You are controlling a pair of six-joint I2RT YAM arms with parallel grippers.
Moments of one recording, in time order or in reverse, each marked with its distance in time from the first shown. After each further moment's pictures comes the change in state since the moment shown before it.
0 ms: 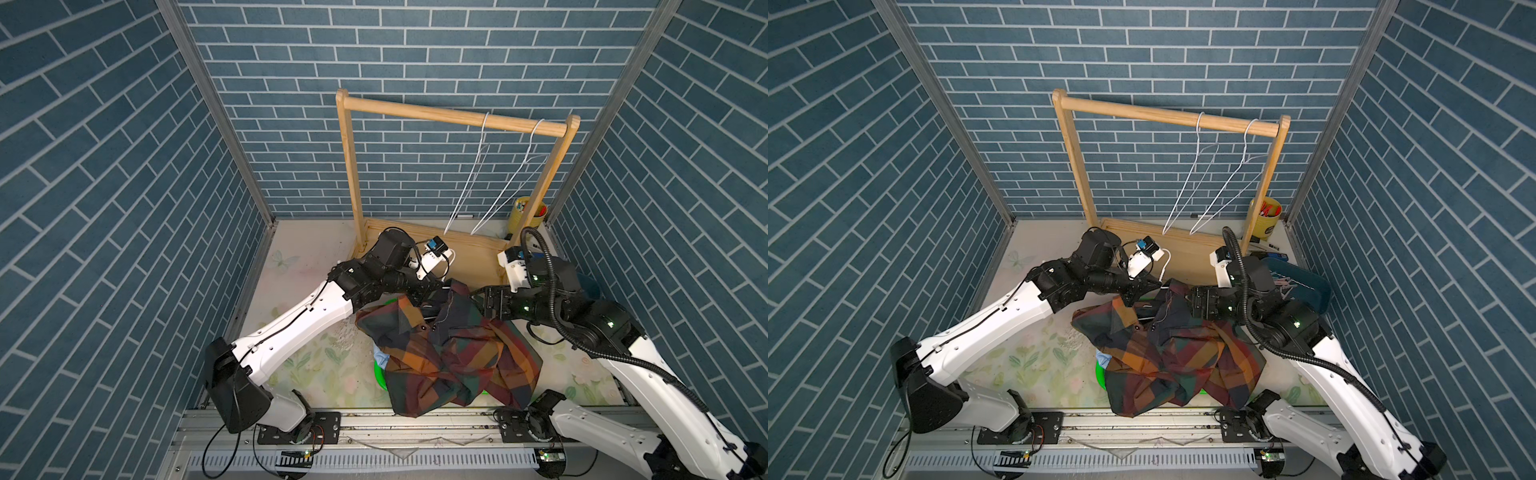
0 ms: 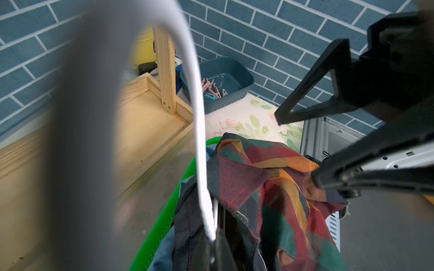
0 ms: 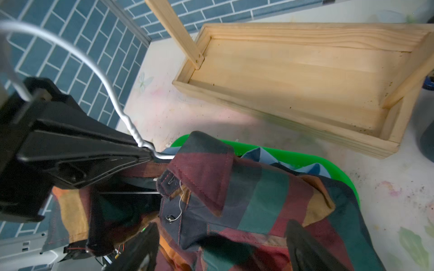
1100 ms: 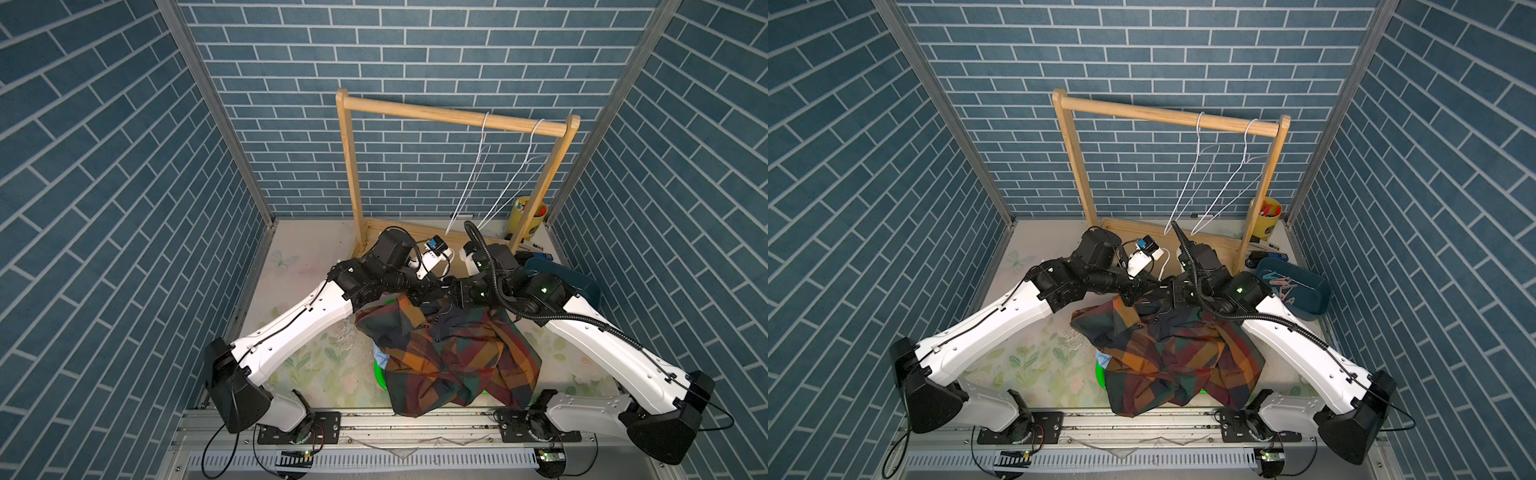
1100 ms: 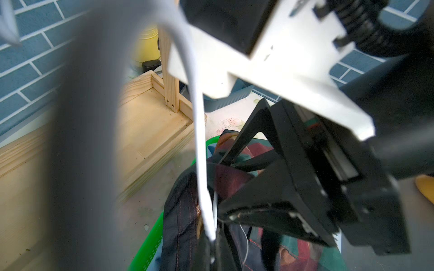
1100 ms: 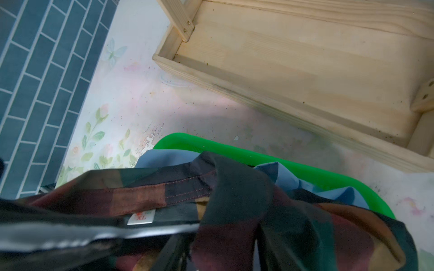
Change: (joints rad) left arm -0.005 0.000 0.011 -0.029 -0.022 -0.008; right arm 0.085 0.256 0.071 0.048 0.102 0.019
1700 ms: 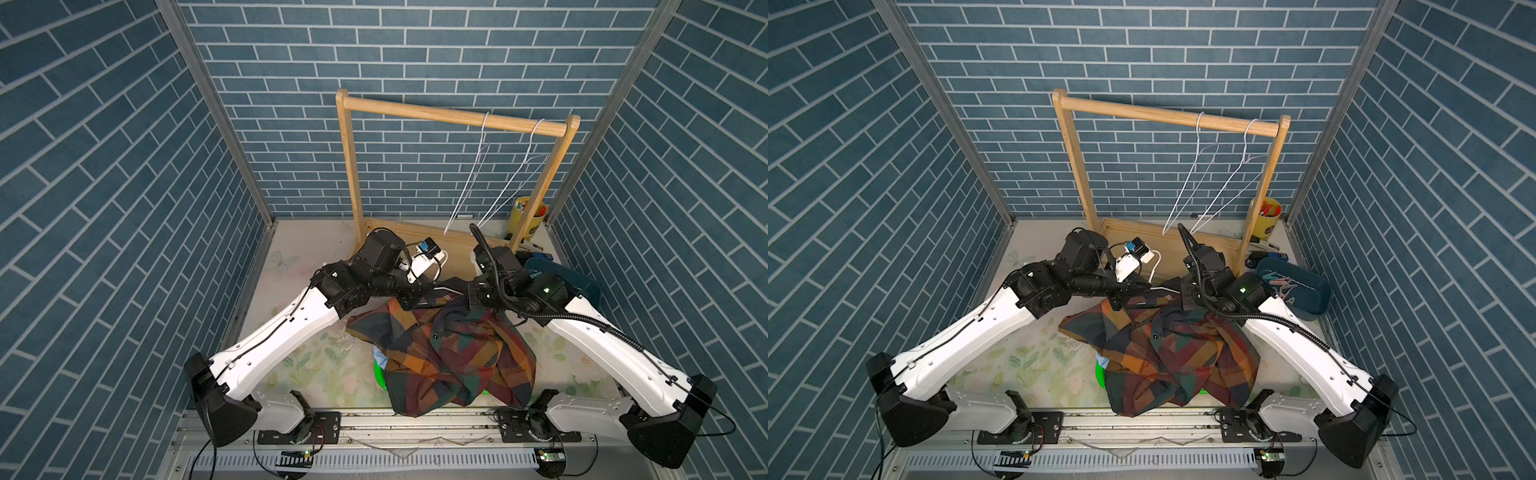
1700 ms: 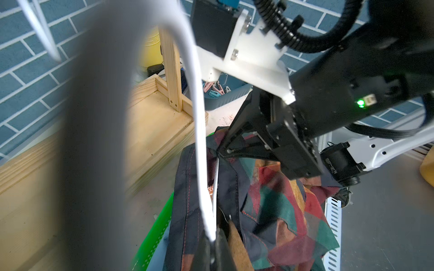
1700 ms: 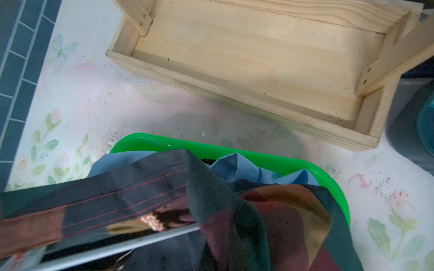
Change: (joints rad) left arm 0.000 -0.103 -0.001 -0.092 -0.023 0.056; right arm -0.061 -0.024 -0.051 -0.053 0.082 -0.003
